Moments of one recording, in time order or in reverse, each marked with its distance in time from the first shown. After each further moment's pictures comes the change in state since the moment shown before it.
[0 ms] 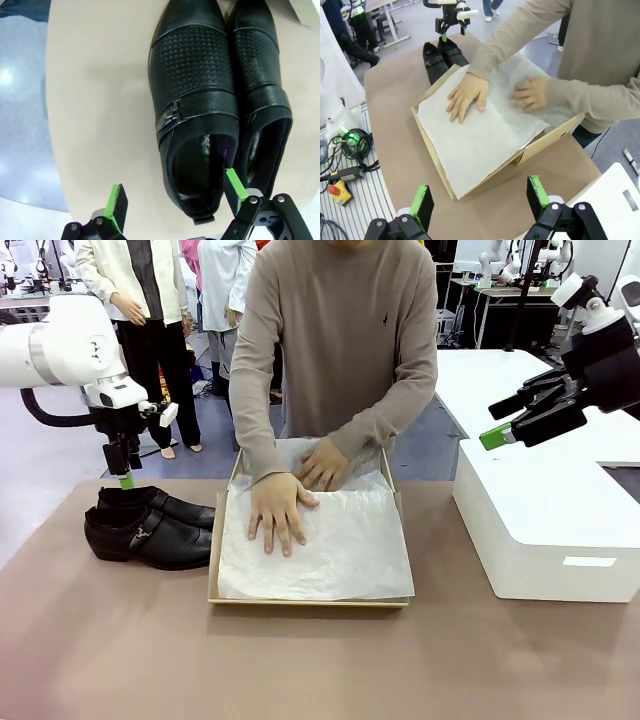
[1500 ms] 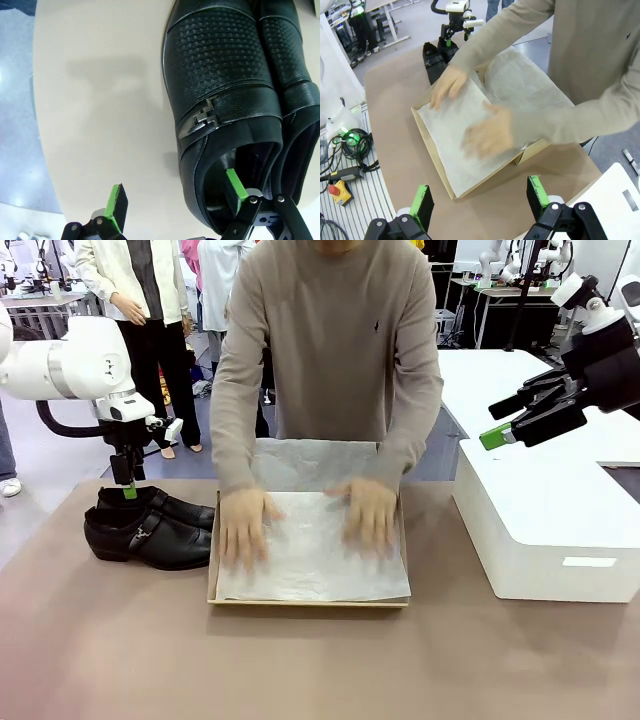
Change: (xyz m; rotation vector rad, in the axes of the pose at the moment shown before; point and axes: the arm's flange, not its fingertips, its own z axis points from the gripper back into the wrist) left arm -0.003 0.030 -0.040 -0.051 0.035 -0.006; right arm 0.000 0.000 0.000 0.000 0.000 0.000
